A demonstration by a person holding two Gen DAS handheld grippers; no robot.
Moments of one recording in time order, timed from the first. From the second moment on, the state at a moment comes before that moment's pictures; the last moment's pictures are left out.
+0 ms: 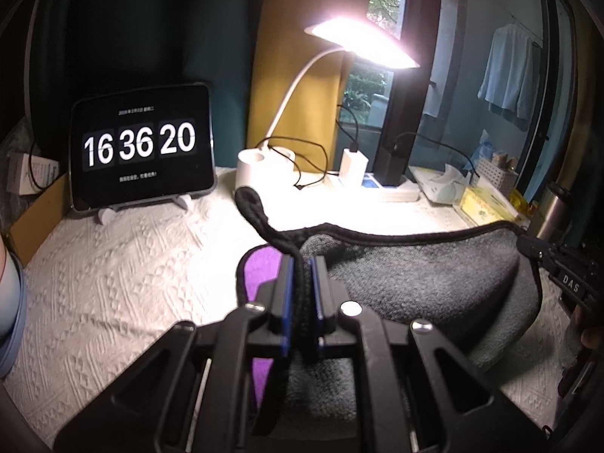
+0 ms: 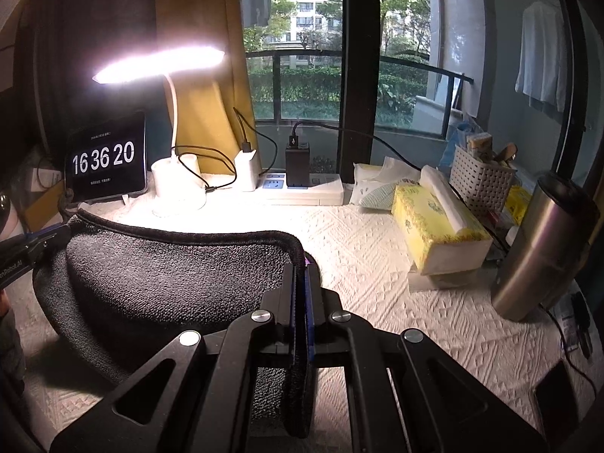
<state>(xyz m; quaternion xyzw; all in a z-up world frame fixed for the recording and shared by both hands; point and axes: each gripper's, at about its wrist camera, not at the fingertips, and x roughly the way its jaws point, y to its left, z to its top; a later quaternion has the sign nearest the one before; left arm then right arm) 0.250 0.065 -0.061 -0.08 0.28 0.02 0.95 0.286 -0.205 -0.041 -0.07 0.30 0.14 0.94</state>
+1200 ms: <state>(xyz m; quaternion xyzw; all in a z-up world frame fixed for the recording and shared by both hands) 0.319 0.084 -0.085 -0.10 0.29 0.03 0.95 0.362 -0.184 -0.065 -0.10 0.31 0.13 0.94</state>
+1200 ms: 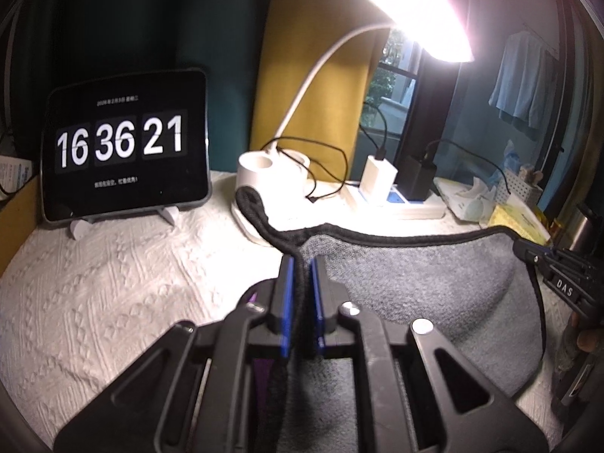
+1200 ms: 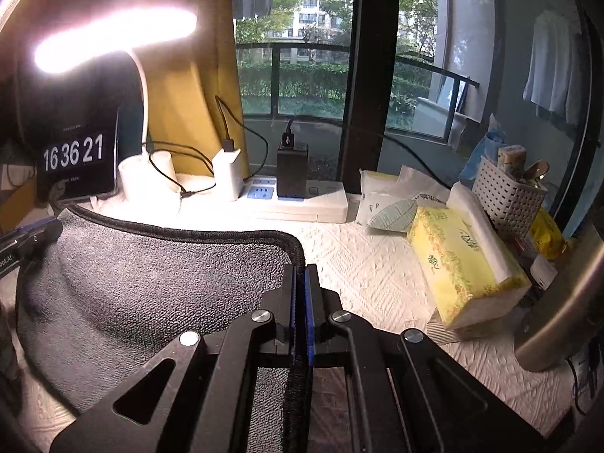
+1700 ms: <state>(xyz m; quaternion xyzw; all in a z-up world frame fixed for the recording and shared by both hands) 0.351 0.094 -0.123 -0.11 0.37 0.04 0.92 0.393 -0.173 -0.105 -0.12 0.38 0.13 0.91</state>
